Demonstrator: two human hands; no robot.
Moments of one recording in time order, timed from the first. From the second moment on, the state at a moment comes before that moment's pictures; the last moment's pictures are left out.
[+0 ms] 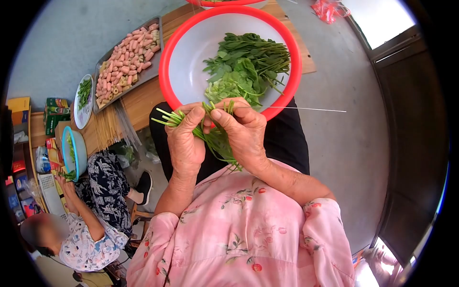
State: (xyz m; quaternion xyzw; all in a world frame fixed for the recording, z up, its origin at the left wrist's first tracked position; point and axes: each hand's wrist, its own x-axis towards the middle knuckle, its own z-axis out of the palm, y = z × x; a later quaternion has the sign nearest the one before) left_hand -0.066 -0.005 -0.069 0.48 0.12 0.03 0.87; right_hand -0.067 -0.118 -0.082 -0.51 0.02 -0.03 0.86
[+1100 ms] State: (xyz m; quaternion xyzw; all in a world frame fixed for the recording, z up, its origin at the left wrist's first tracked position) left_hand -0.080 -0.002 -0.052 0.51 0.12 0.08 0.84; right_hand -0.079 -0.120 -0.063 -0.50 0.03 0.02 0.87
